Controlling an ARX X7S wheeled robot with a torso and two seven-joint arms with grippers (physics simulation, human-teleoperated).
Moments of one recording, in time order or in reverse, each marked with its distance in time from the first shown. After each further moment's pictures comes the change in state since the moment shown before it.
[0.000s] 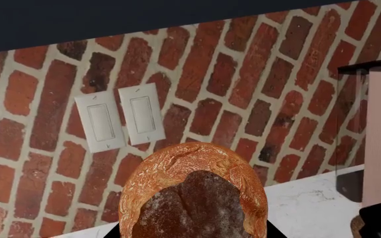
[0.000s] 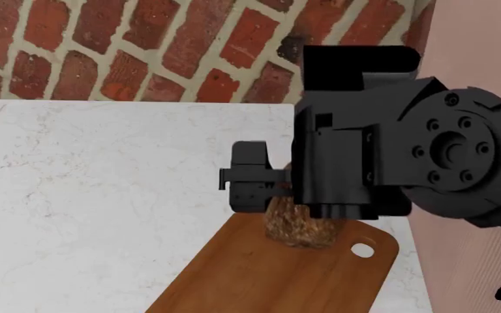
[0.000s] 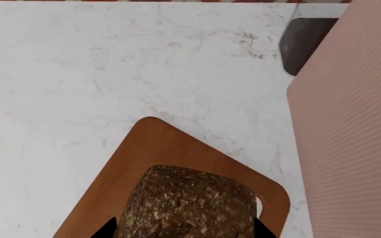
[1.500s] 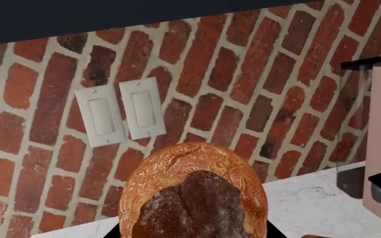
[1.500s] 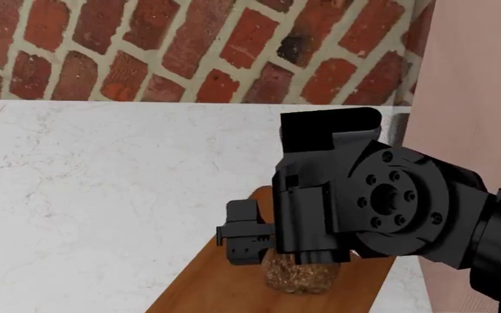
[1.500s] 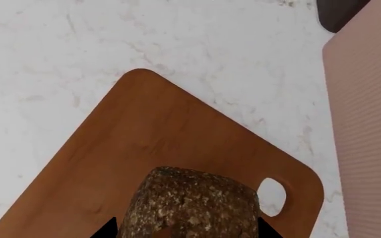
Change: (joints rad) left arm 0.047 -0.022 -0.009 0.011 0.028 0.021 0.031; right arm -0.153 -0.080 -0.049 0.082 -0.088 0.016 -0.055
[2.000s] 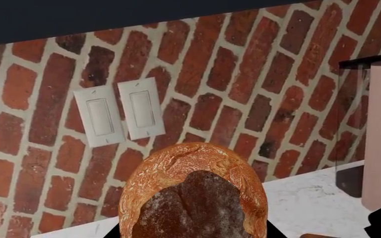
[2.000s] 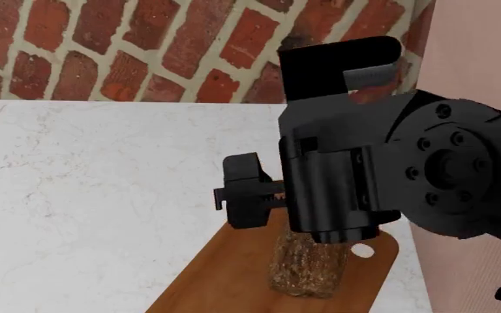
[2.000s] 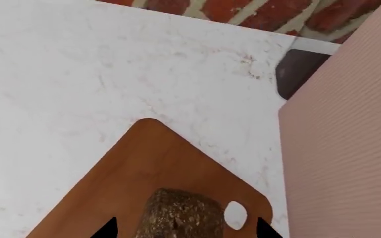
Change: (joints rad) left arm -0.009 -0.001 0.011 0.006 -0.005 0.004 -0.006; right arm 0.174 0.089 0.065 -0.167 -0.011 0.044 0.081
